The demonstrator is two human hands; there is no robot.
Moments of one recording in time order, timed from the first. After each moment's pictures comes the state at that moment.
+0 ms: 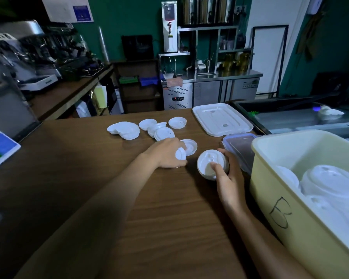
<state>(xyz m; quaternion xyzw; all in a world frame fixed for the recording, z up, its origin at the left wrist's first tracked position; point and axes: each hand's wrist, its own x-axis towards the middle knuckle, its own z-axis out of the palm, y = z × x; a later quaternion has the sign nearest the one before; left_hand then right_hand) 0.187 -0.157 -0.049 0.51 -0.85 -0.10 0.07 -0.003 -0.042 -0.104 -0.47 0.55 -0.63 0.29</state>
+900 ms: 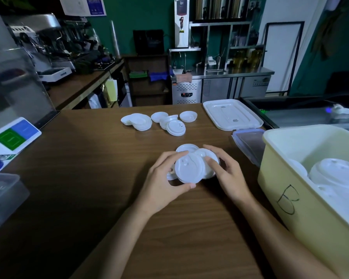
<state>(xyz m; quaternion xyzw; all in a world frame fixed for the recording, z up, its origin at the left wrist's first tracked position) 0.224 -0.005 -0.089 0.46 -0.74 -0.19 0.45 0.007 -0.031 -0.101 -0.61 0.44 -0.54 0.37</state>
